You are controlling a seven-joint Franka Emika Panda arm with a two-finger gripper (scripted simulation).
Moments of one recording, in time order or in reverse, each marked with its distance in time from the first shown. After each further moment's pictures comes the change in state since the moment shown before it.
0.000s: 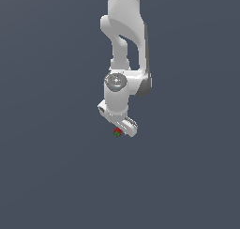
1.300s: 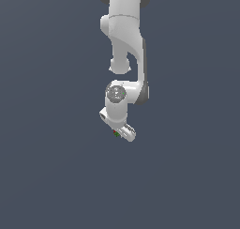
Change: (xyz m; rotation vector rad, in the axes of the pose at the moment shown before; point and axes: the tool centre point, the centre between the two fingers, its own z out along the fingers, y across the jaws) arm 0.000 0.001 0.053 -0.001 0.001 0.027
